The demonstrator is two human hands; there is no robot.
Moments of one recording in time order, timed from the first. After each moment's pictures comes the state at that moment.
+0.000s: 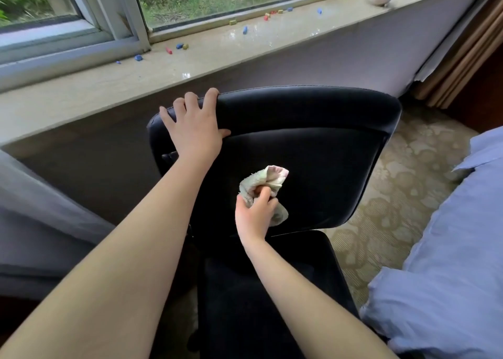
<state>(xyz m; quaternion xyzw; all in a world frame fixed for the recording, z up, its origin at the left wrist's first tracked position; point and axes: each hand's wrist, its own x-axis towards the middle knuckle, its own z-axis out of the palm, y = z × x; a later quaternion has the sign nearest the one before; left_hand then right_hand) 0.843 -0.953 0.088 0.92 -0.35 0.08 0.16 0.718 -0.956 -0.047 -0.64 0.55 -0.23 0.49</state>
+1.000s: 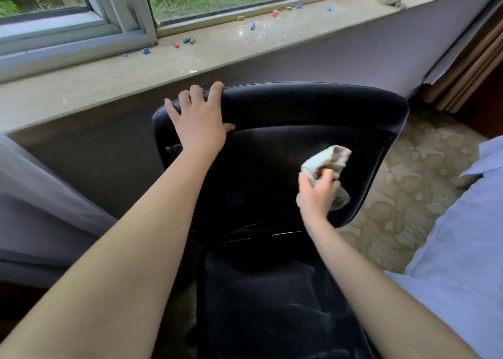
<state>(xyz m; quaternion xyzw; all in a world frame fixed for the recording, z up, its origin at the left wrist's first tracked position) 0.842 -0.954 0.089 0.92 -0.35 0.08 0.17 0.657 -1.056 -0.040 -0.65 0.58 -0.33 0.37</state>
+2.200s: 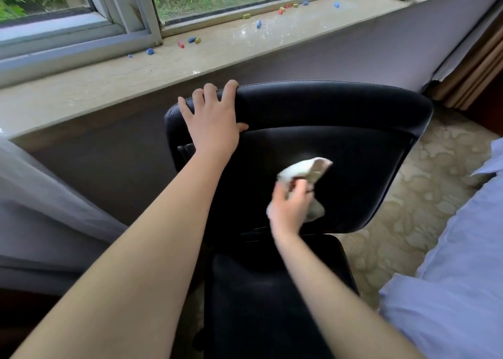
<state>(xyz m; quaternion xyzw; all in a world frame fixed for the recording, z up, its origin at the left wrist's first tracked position) 0.842 -0.963 0.085 0.91 -0.36 0.08 0.17 0.701 -0.989 -0.052 -0.65 0.56 -0.35 0.38</state>
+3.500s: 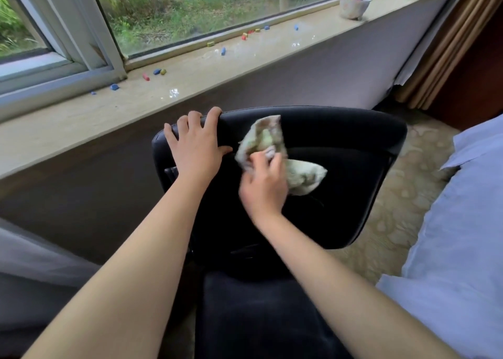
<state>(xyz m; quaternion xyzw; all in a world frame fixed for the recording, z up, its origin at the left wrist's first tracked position) 0.845 -0.995 0.078 0.90 -0.40 0.09 0.16 0.731 -1.033 0.015 -0.81 0.41 -0.39 0.14</state>
